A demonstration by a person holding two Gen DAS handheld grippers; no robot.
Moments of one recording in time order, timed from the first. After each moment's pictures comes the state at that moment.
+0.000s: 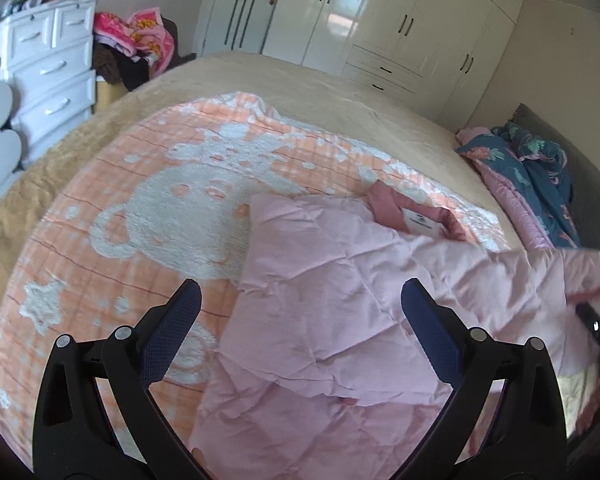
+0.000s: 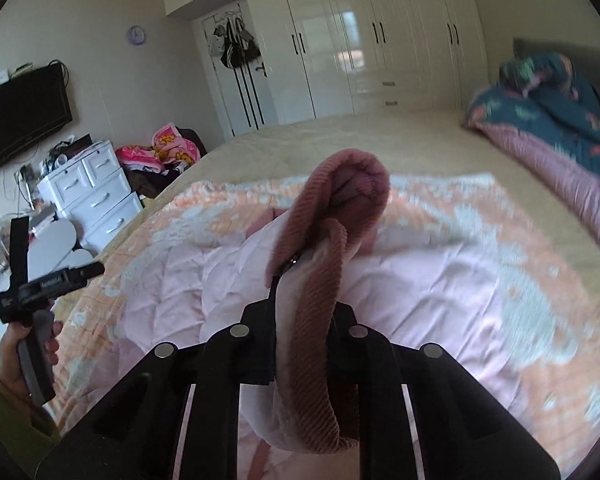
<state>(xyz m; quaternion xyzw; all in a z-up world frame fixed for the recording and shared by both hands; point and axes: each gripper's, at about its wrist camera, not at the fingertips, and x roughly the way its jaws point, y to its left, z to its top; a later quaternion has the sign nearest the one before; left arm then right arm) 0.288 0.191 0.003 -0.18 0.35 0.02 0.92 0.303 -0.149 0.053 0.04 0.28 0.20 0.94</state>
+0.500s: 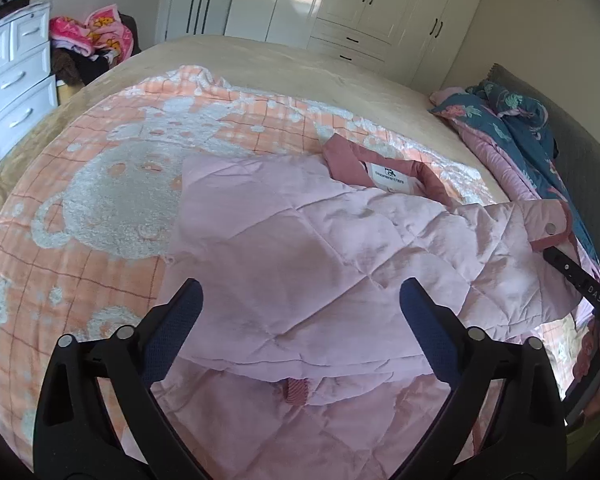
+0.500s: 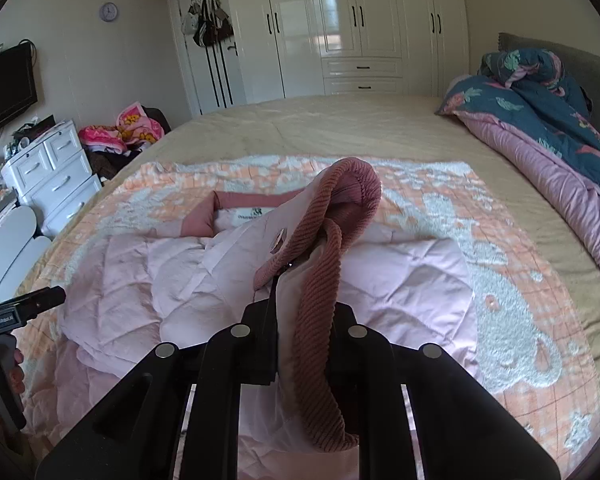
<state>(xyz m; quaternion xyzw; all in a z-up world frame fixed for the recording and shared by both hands) 0.309 0.137 -0.031 -0.13 0.38 -0.03 0.92 0.353 -0.165 -0.005 0.02 0.33 0.15 0.93</state>
